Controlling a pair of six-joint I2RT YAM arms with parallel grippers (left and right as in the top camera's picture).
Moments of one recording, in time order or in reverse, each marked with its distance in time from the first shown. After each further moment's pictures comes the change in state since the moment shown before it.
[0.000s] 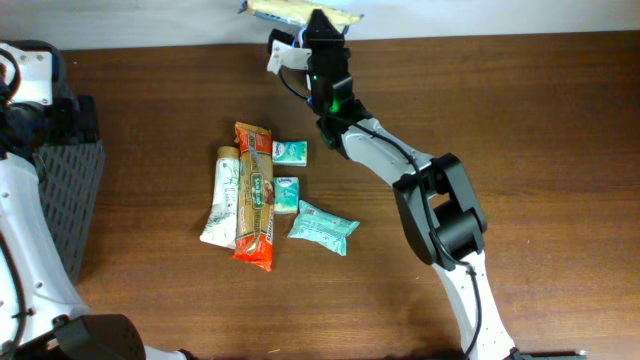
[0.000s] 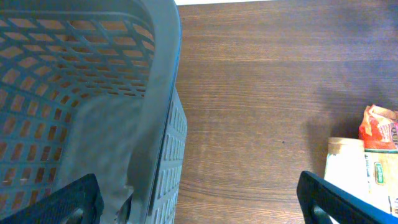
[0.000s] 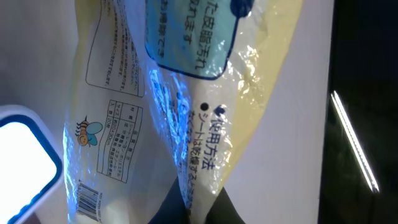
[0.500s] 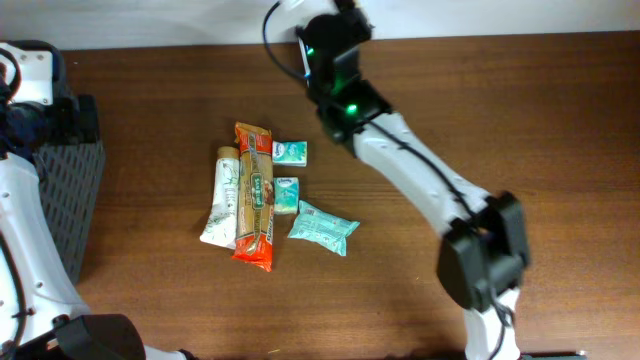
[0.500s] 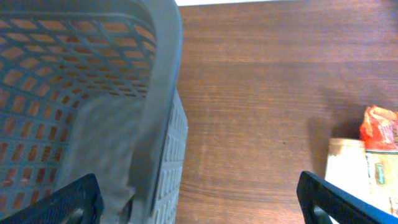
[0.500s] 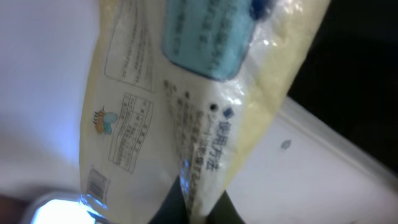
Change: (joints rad) left arm 0.000 0.000 0.000 0.003 -0.001 0.000; right arm 0.076 -0.282 0.002 -0.282 0.314 0.705
